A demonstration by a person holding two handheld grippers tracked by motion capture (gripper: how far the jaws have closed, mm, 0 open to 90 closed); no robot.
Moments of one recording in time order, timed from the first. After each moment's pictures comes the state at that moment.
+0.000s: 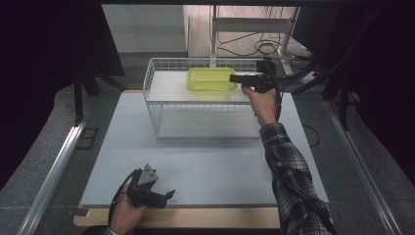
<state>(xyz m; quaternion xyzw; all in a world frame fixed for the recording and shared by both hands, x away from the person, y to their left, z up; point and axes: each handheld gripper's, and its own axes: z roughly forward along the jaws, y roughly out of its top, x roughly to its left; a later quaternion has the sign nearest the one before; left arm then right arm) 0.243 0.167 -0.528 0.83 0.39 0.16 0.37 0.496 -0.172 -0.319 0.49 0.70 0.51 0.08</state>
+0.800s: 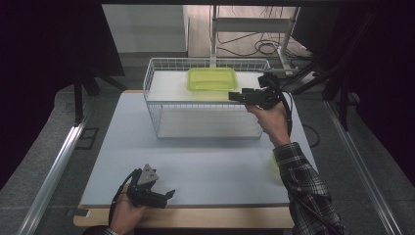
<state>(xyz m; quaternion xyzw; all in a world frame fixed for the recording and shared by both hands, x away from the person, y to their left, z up) 0.243 0.167 -0.528 0.83 0.39 0.17 0.38 0.443 -0.181 -0.321 0.41 0.76 0.50 0.08</state>
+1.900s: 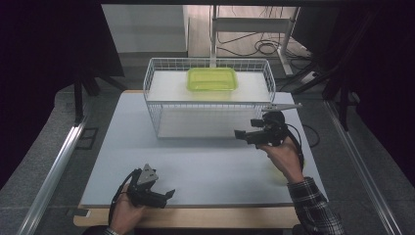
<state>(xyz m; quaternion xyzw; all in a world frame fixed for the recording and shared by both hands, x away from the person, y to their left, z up) 0.243 0.168 -0.528 0.83 0.39 0.16 0.38 0.378 -0.208 -0.379 0.36 0.80 0.46 0.09</state>
